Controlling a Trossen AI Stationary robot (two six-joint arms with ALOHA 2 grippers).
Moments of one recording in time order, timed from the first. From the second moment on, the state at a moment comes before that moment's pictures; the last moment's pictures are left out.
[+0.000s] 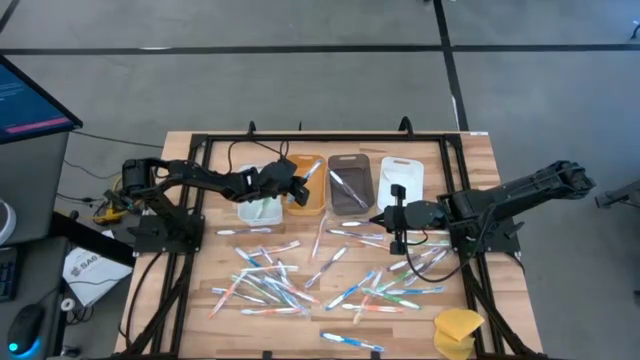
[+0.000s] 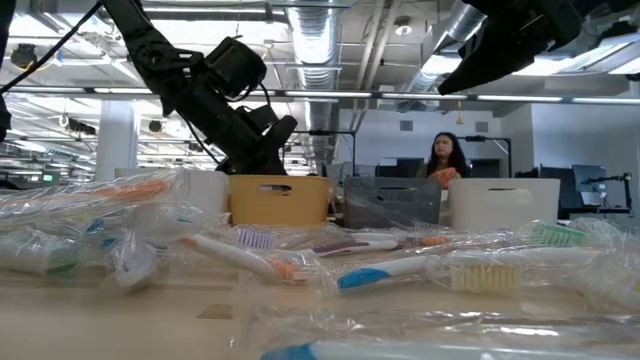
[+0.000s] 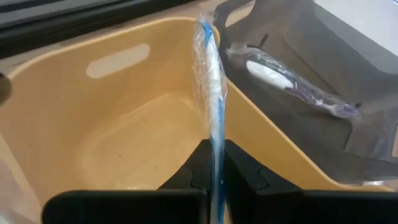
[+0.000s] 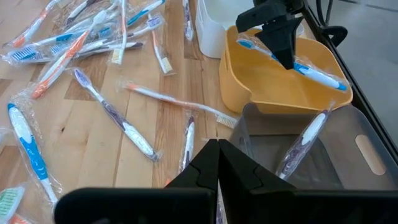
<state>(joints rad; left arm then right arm) 0.29 1.63 0.69 0.31 -0.27 -0.48 0.24 1.07 0.70 -0.28 0.36 0.00</state>
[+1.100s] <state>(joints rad) 0.31 1.63 0.69 0.29 -0.18 -0.56 0.24 1.07 0.70 -0.28 0.36 -0.01</state>
